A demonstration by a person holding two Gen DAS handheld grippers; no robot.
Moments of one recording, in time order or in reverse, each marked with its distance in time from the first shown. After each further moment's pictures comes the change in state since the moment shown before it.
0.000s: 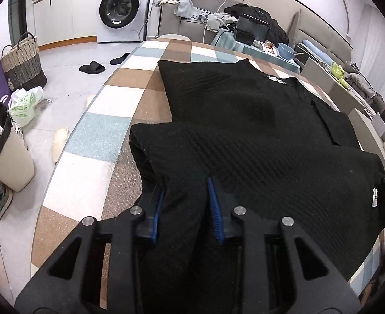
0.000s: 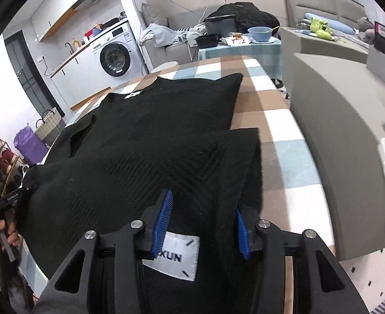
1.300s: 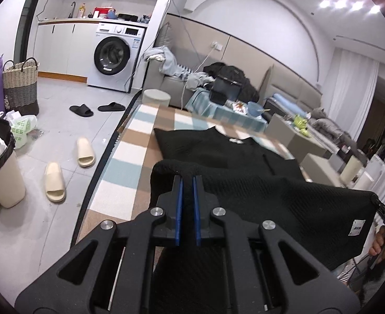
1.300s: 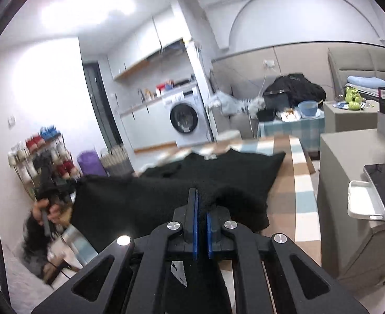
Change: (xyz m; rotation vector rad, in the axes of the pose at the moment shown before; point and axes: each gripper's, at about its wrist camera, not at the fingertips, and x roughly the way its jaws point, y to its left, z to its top) left arm -0.169 0.034 -0.034 -0.049 -0.339 -0.179; right arm -0.176 0.002 -0.070 -0.137 -0.415 0.357
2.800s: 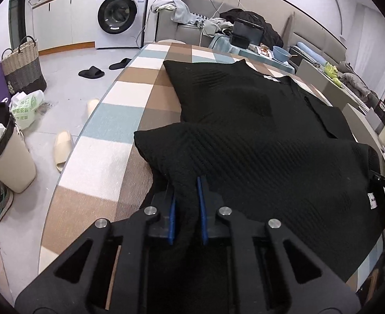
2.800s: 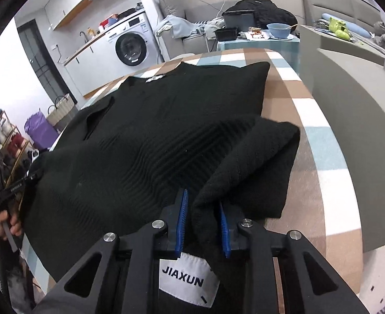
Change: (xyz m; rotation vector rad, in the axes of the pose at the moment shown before) left arm 0.149 0.013 -0.037 0.068 0.302 0.158; right arm 0.177 -0.046 -0.035 0.100 0.464 -0.271
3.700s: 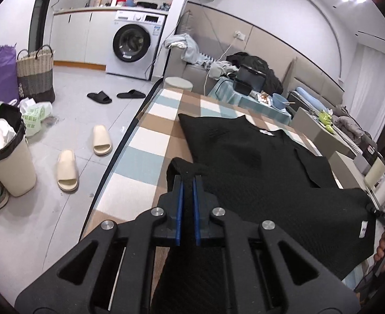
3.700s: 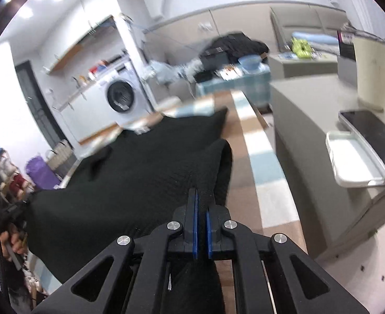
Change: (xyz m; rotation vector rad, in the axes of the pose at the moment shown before) left arm -0.085 0.032 0.013 -0.131 -0.208 -0.027; right arm -0.083 -0.038 -0.014 0.133 -0.217 -0.041
